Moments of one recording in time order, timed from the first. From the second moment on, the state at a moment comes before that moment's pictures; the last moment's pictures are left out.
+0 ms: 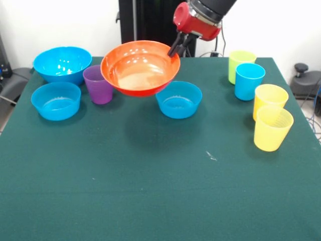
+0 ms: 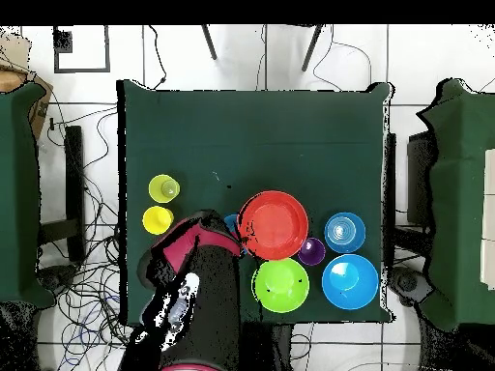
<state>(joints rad) 0.15 -0.68 -0.15 1.71 -0.71 0.65 2.03</state>
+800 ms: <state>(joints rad) 0.21 -0.55 -0.26 1.70 -0.71 0.63 2.03</state>
